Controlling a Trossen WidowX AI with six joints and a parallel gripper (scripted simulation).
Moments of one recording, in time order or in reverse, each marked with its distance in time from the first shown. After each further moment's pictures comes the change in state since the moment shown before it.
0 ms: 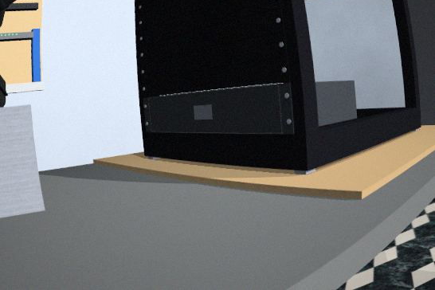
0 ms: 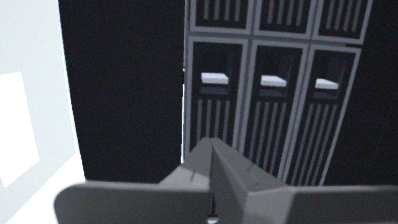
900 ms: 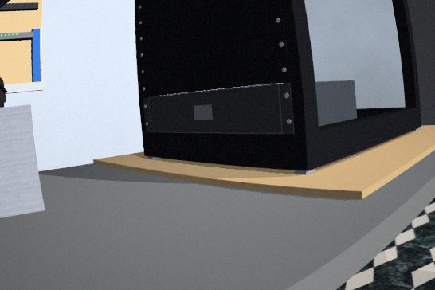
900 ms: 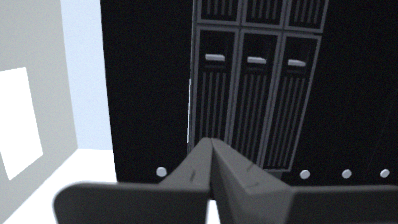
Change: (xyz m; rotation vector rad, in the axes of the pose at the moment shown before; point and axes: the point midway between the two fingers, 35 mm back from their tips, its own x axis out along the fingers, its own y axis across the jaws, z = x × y) arm -0.044 0.003 -0.005 -0.008 0.010 0.009
